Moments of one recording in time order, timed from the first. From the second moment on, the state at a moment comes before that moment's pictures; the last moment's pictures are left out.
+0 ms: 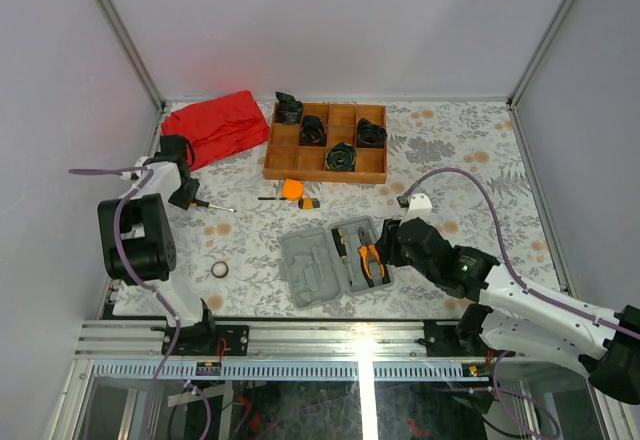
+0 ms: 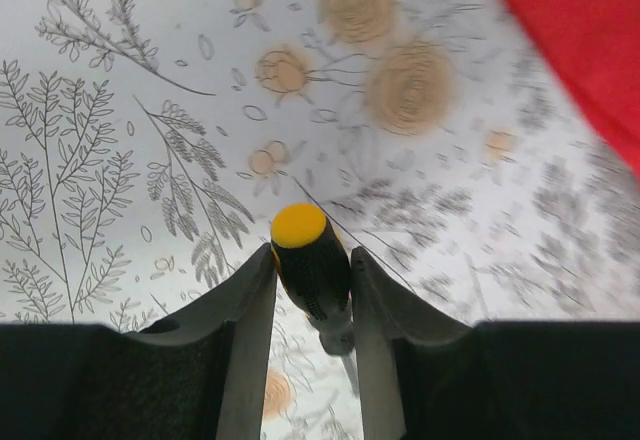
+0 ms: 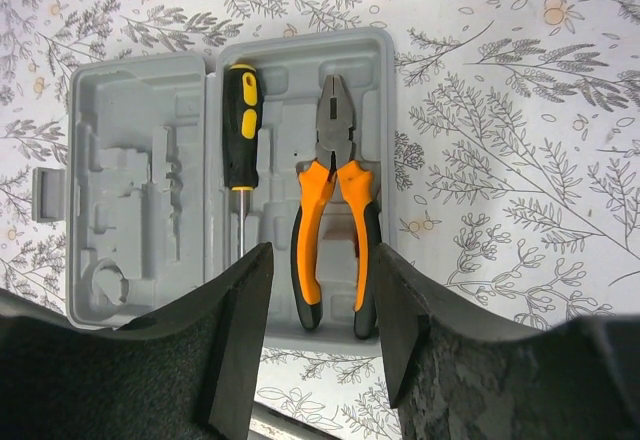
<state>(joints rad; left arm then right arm) 0.21 1.75 1.12 -0.58 -0.34 -1.05 0.94 0.88 0.59 -0.41 0.36 0.64</state>
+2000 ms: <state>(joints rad) -0.70 1.19 0.71 0.05 0.35 -0.83 0.95 1.12 0.56 0.10 -0.01 0.49</state>
